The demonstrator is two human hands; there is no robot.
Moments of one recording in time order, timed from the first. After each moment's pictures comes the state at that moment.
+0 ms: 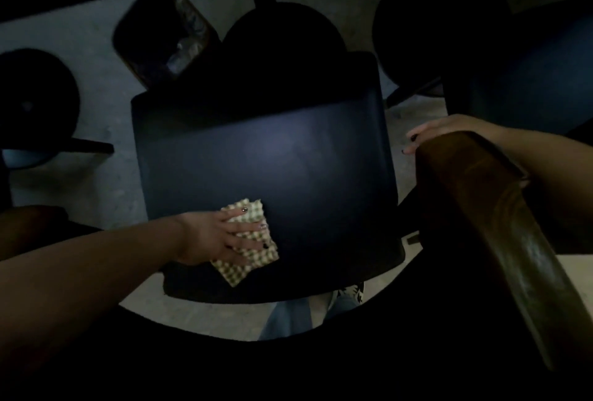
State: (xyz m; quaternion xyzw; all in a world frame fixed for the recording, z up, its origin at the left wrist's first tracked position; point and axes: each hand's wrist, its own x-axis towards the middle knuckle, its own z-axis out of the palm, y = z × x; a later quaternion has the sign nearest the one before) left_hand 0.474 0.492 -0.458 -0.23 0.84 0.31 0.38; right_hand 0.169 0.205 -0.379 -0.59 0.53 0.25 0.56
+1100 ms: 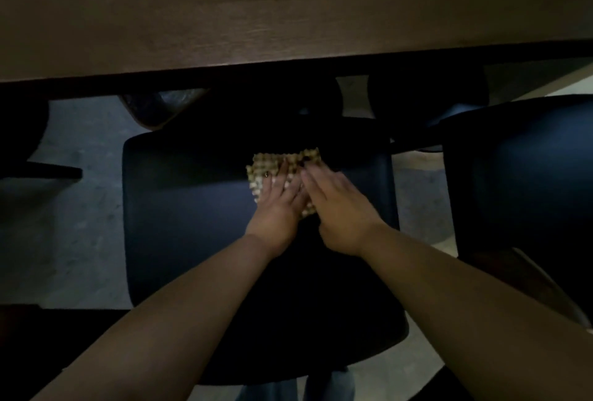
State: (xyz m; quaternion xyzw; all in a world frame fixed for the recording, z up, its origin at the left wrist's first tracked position) left_hand 0.433 0.362 -0.501 -0.74 0.62 0.26 -0.02; right_hand 0.310 0.269 -0.446 -0.94 0.24 0.18 0.18
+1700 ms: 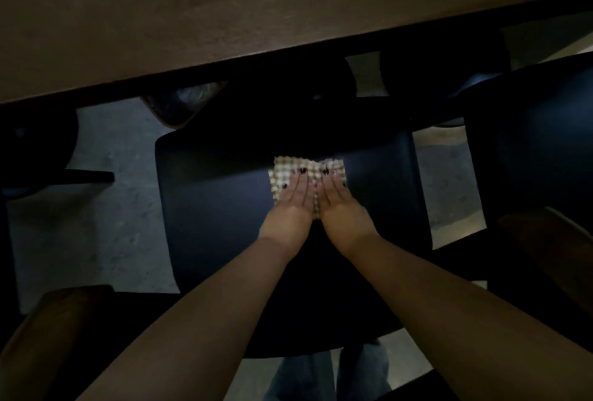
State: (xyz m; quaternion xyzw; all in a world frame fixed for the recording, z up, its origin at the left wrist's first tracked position) left_hand 0.440 0.400 -0.478 -0.74 0.60 0.30 0.05; right_hand 0.329 0.334 -0.470 -0.88 0.34 0.24 0.21
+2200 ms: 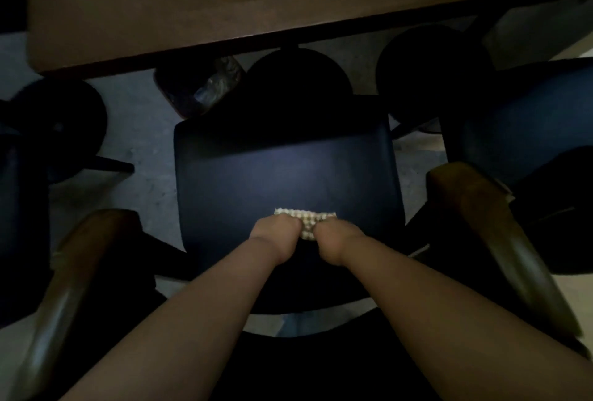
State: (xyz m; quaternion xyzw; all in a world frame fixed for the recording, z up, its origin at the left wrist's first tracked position) left_hand 0.396 0.452 -0.400 -0.72 0.57 0.37 0.18; right_hand 0.283 0.385 -0.407 -0.81 0.32 0.37 0.31
